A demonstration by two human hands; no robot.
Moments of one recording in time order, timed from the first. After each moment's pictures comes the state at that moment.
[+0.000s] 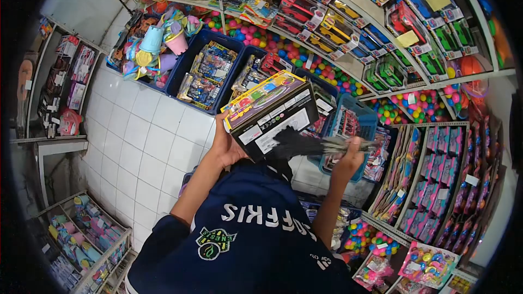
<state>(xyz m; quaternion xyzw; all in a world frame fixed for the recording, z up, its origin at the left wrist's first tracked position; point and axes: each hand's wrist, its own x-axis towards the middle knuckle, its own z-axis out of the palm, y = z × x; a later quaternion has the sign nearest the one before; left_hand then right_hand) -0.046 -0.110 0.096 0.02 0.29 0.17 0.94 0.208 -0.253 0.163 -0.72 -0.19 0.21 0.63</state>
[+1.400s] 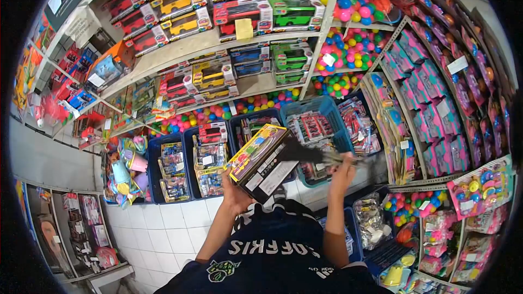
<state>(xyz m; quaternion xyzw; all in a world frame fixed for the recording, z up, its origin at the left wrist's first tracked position) 0.230 -0.217 0.103 0.14 0.32 0.00 0.94 0.432 -0.431 0.123 -0.64 0.09 0.04 0.76</state>
